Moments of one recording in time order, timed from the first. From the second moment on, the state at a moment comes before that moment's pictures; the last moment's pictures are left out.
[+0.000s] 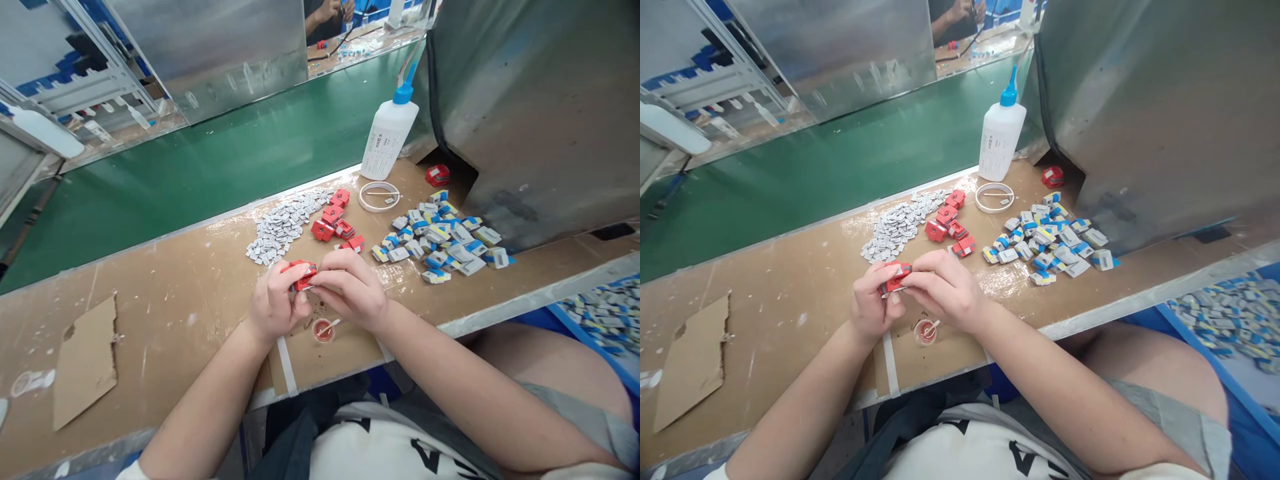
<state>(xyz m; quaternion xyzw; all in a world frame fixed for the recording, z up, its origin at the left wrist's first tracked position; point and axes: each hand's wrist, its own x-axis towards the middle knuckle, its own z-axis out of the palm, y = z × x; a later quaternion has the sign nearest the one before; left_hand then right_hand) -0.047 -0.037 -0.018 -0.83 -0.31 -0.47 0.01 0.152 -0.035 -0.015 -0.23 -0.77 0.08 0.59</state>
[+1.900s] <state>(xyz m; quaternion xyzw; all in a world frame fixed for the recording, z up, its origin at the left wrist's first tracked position) -0.057 -0.020 -0.009 -0.85 -0.44 -0.29 -0.11 0.157 -0.017 -0.041 -0.40 -0.82 0.20 0.37</state>
